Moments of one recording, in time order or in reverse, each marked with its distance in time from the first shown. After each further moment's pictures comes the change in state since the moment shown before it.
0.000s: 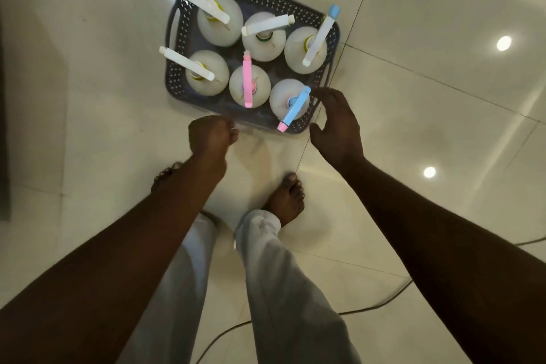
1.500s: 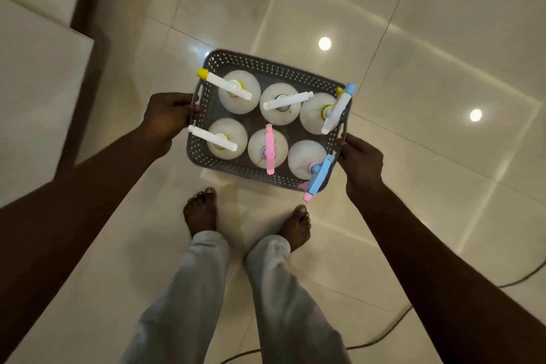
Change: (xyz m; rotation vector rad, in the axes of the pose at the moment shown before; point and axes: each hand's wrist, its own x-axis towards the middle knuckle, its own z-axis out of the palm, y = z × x) left_hand -0.041 0.159 -0.157 0.259 -0.061 0.460; right_hand -0.012 -0.120 -0.062 0.802 0.249 0.668
